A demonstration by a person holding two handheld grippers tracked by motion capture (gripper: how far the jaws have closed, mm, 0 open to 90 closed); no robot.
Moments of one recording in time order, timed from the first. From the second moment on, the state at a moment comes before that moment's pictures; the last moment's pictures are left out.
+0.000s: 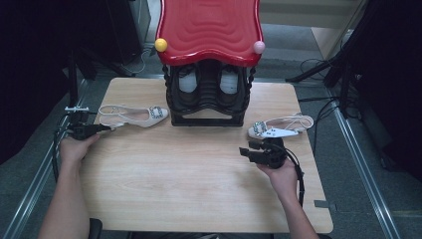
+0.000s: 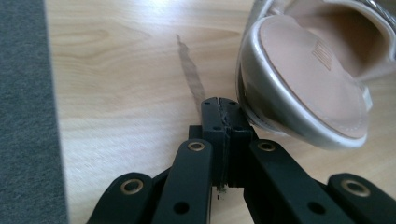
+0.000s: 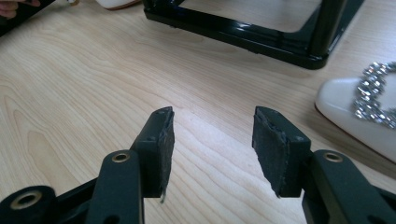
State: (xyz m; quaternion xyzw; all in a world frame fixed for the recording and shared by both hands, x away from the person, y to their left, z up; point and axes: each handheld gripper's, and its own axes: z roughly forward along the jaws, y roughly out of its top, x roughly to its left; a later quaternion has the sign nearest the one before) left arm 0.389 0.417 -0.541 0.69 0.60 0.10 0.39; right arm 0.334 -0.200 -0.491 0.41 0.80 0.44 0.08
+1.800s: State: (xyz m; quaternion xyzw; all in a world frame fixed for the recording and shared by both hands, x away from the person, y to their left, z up) left arm 0.331 0.349 -0.505 0.69 0.60 0.07 0.40; right arm 0.361 -0.166 -0.489 0.38 0.81 0.45 0.05
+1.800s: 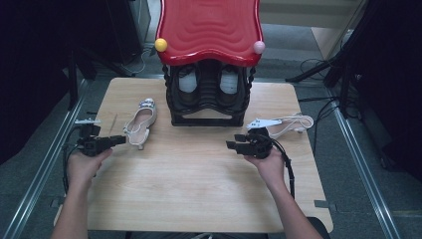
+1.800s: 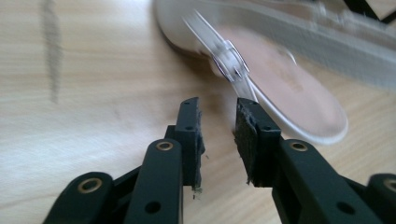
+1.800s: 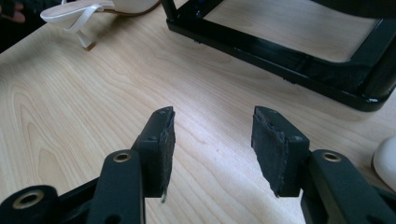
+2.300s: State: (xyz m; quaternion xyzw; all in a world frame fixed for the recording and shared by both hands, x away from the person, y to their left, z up) left arm 0.363 0.340 -0.472 0.67 0.61 0.09 0.41; right arm 0.346 -0.182 -0.492 0.39 0.81 0.44 0.07
